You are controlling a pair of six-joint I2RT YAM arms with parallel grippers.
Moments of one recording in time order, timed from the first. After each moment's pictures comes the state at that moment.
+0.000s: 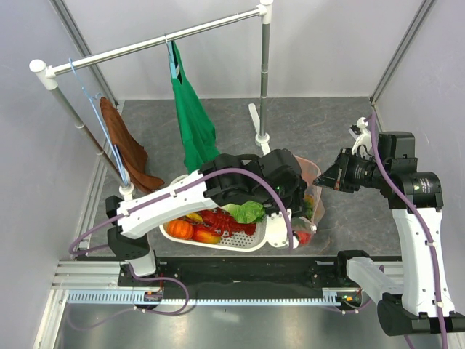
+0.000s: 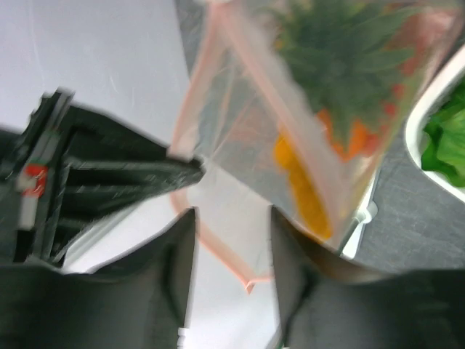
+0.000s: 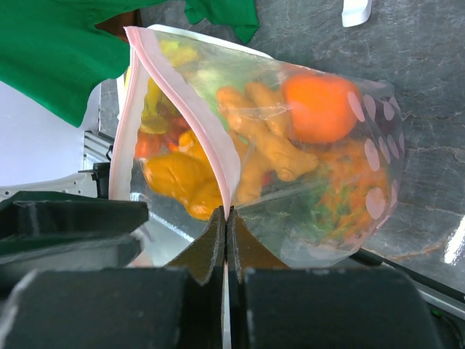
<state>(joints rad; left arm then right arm) -1.30 1.73 2.04 -1.14 0.07 1.81 0.03 0.95 1.37 -1.20 -0.63 0.35</state>
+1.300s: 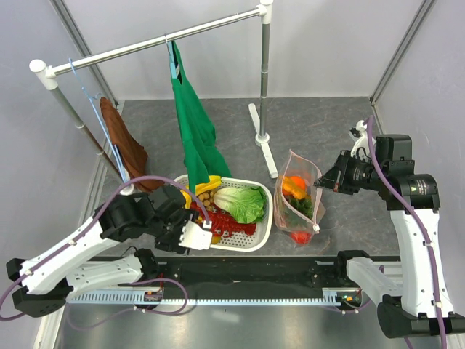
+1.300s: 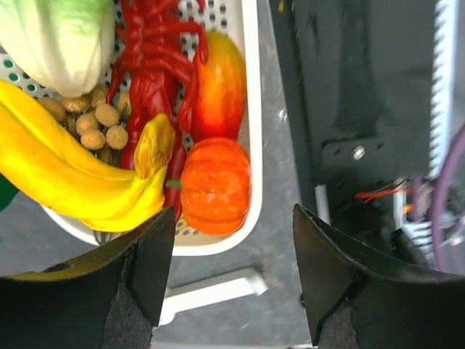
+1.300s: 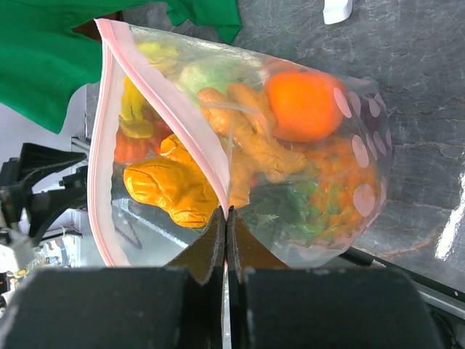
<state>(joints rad) -1.00 0.84 1.08 -1.34 0.16 0.78 0.03 0.93 1.32 -1.18 -0.59 0.35</state>
